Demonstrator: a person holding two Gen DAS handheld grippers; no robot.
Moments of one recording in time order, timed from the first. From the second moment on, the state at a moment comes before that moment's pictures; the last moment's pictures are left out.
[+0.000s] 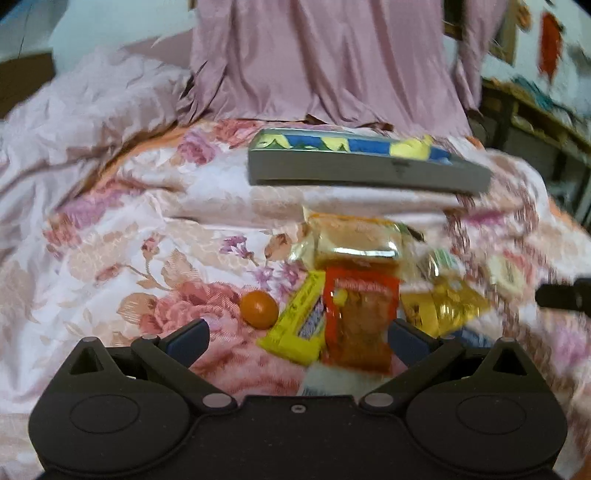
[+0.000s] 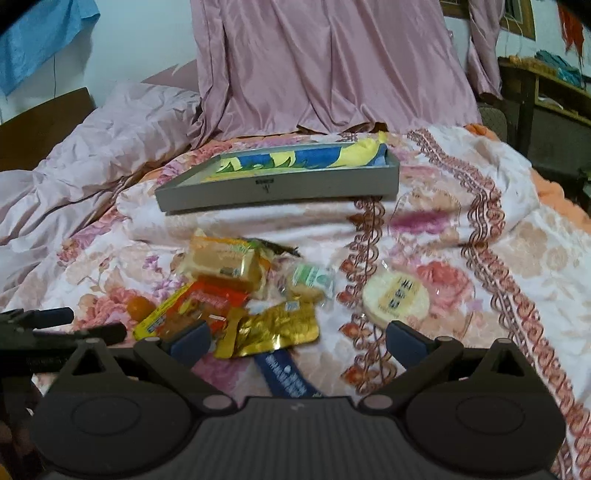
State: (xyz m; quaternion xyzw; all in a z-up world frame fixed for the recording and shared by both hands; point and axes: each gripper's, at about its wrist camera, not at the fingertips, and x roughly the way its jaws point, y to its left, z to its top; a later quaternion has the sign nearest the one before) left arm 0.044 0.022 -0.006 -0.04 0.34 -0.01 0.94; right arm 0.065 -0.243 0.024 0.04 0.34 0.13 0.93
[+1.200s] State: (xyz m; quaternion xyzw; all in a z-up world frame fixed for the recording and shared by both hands) left arm 0.136 0.063 -0.067 -0.14 0.41 0.05 0.90; right arm 0.084 -0.244 0.003 0.07 0.36 0.15 0.92
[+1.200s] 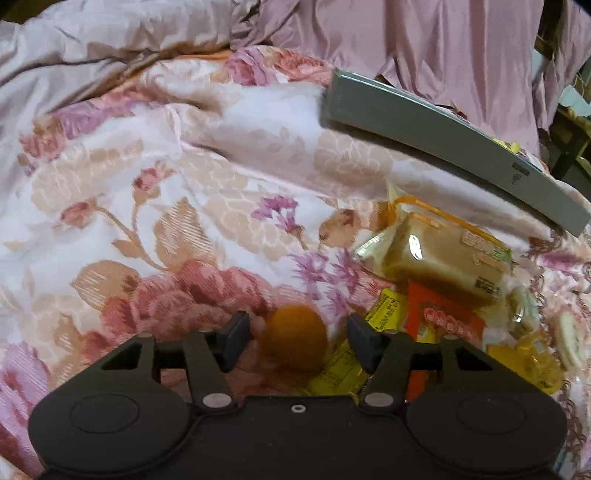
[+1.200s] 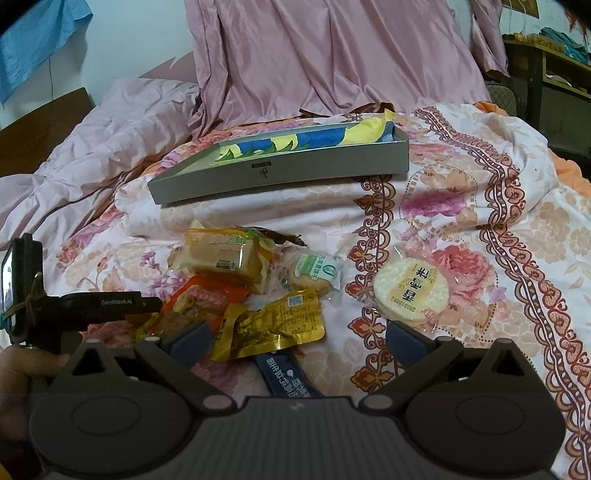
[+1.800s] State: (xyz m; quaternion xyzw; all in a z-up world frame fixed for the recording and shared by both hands) left arm 0.115 0.052 -0.042 -0.12 0.36 0.01 0.93; right arm 0.088 -0.245 -0.007 0.06 0.38 0.13 0.91
